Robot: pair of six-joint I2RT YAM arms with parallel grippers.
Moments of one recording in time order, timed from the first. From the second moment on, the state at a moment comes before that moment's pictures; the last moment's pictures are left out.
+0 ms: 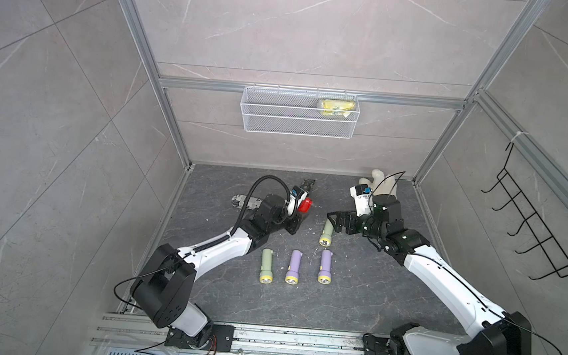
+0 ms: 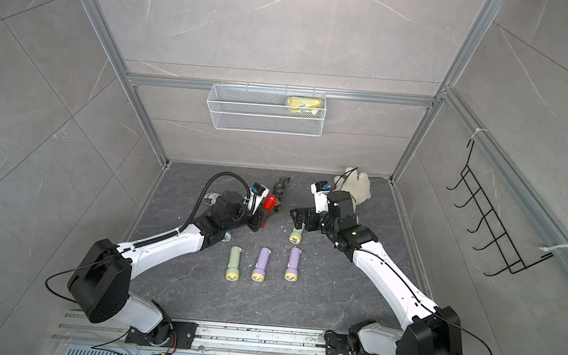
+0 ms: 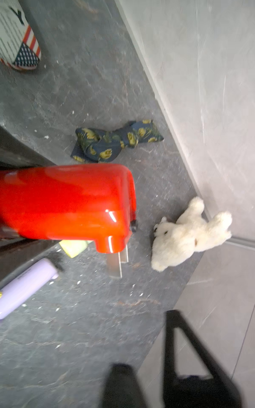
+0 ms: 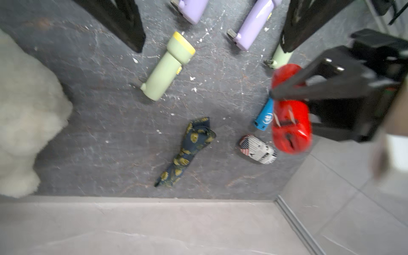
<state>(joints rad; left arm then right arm) -0.65 1.50 0.94 0.15 0.21 0.02 0.40 1.24 1.01 -0.28 -0.29 0.22</state>
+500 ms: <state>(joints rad) -0.55 1.46 0.62 0.70 0.63 0.00 0.35 1.31 0.99 -0.01 -0.91 0.31</state>
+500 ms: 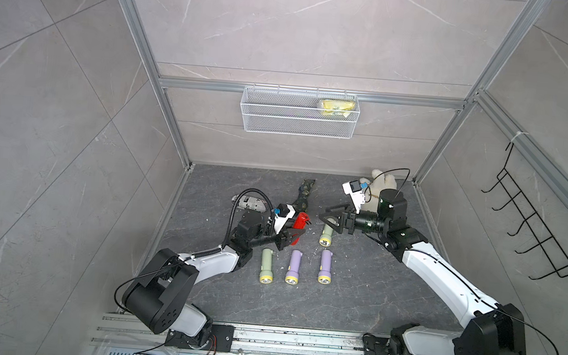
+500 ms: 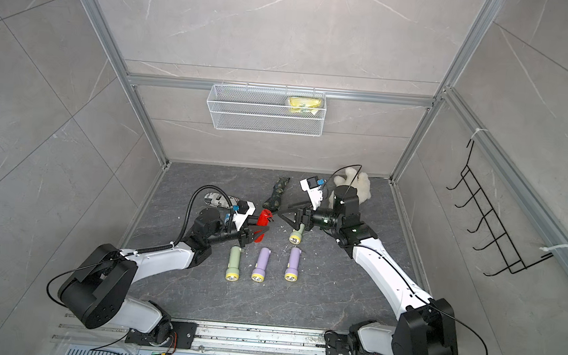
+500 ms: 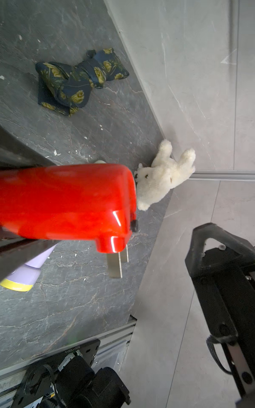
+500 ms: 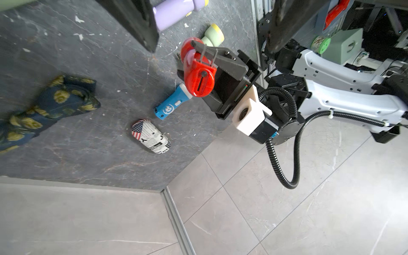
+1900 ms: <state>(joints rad) -0.58 1.40 0.66 0.70 0.72 0.02 0.39 1.47 1.07 0.10 -1.11 0.40</state>
